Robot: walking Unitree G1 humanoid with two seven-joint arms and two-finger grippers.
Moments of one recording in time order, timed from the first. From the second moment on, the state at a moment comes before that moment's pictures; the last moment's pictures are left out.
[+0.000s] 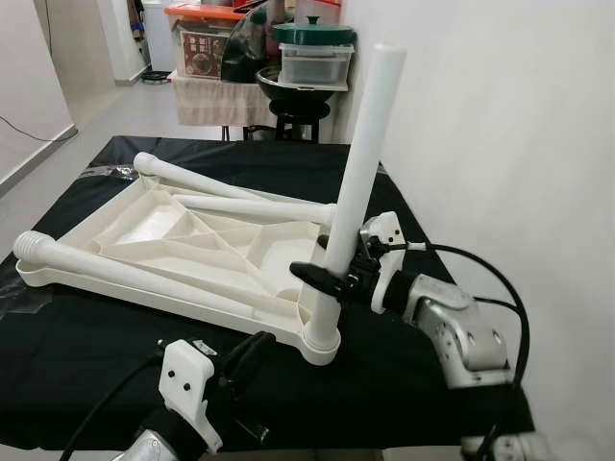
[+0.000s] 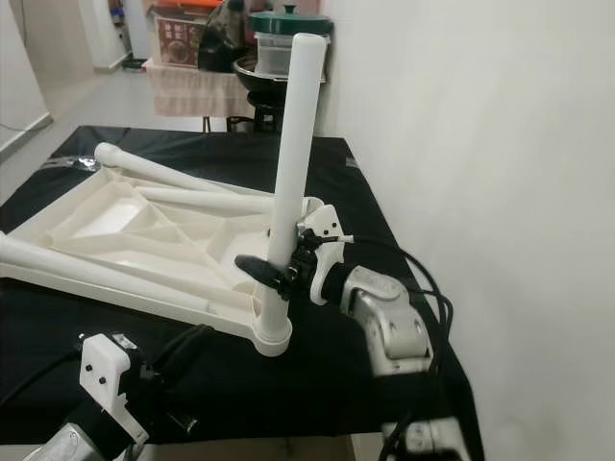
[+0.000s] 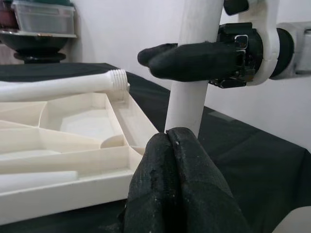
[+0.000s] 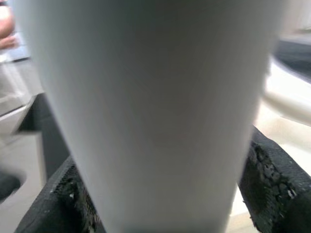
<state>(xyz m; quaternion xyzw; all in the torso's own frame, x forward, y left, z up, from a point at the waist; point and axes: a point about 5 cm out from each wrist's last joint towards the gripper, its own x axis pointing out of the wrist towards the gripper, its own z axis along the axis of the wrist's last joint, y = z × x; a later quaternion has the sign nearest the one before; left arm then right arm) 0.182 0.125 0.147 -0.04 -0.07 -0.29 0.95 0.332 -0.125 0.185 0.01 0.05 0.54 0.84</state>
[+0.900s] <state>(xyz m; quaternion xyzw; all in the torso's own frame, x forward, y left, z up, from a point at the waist) 0.179 0.125 0.149 -0.04 -0.07 -0.29 0.95 0.299 -0.104 0.164 0.04 0.04 0.18 0.98</state>
